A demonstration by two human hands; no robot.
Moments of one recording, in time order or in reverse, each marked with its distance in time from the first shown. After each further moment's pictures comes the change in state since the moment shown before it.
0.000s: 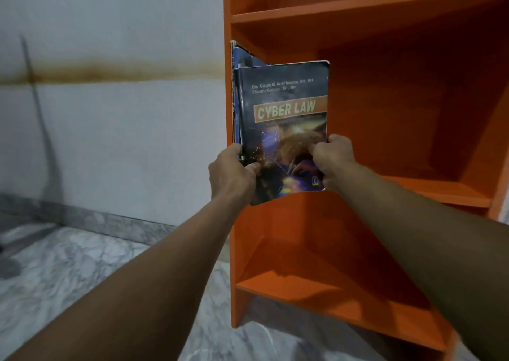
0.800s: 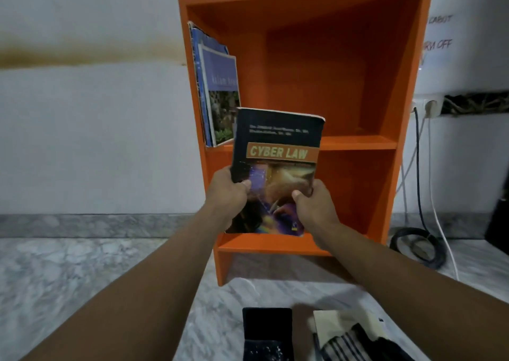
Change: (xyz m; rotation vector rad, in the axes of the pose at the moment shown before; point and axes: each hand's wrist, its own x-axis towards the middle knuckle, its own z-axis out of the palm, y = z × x) left_hand -0.087 -0.025 -0.015 -0.258 -0.432 -0.178; right_hand -0.145 0.104 -0.045 -0.219 0.151 0.060
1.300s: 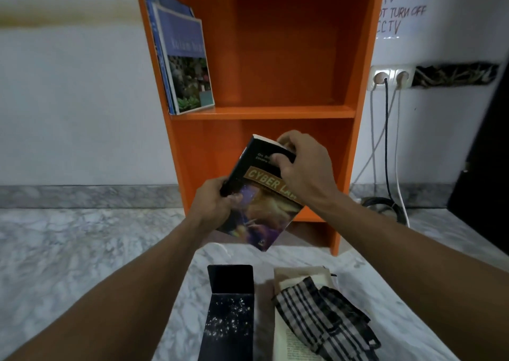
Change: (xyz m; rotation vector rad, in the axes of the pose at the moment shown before) left_hand -0.060 -0.045 0.051 0.201 -0.211 -0.046; right_hand -0.025 -0.010 -0.095 -0.439 0.029 -0.632
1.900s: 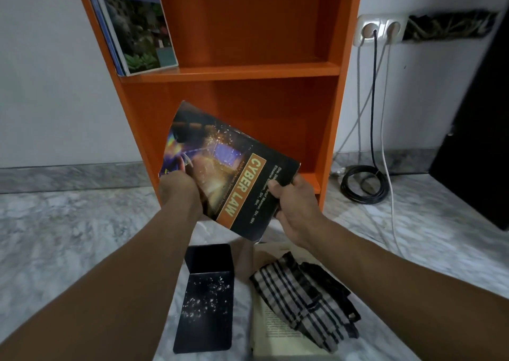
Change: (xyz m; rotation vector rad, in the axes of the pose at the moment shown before) left_hand 0.041 -0.024 0.042 -0.681 0.576 -0.686; right_hand -0.071 0.062 0.041 0.966 -0.104 0.931
